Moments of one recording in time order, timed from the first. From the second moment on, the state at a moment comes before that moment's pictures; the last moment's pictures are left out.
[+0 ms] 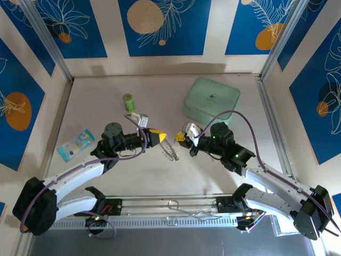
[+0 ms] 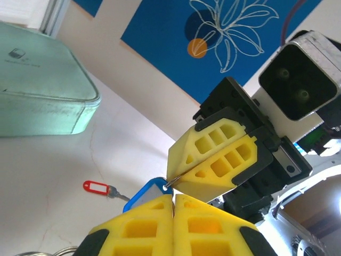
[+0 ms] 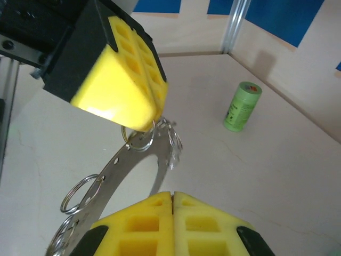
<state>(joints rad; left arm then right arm) -0.61 1.08 0.54 0.48 0.70 -0.58 0.74 0.92 0.63 0.00 -0.35 -0.28</state>
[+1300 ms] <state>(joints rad) -0.65 1.06 0.65 0.24 0.61 -0.60 0.84 1.02 0.74 -0.03 -0.20 -0.36</state>
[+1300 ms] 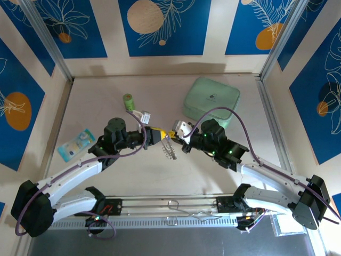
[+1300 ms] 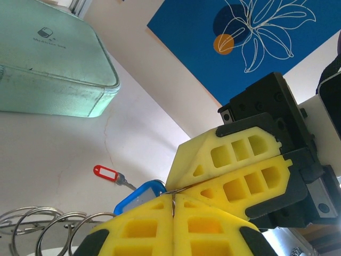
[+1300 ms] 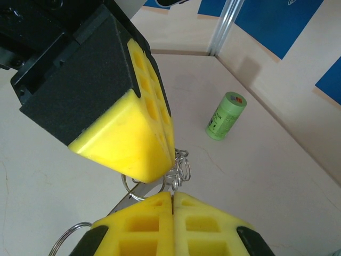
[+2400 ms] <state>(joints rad) -0.65 1.07 0.65 0.22 0.60 -0.60 0.85 1.04 0.75 -0.05 -0.20 -0.36</state>
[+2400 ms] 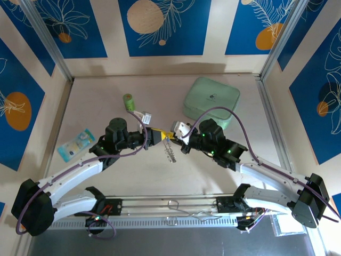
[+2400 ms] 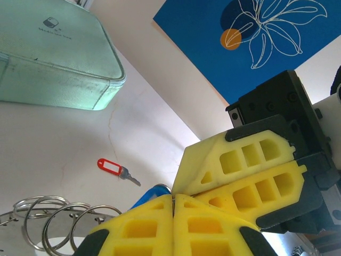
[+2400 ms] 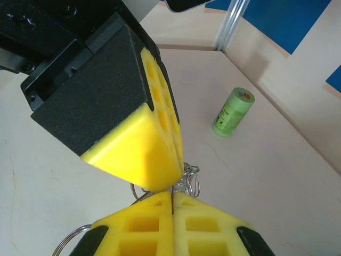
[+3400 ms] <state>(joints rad) -0.66 1.06 0.65 0.22 0.58 -0.60 0.84 1.05 0.80 -0.13 -0.30 -0.35</state>
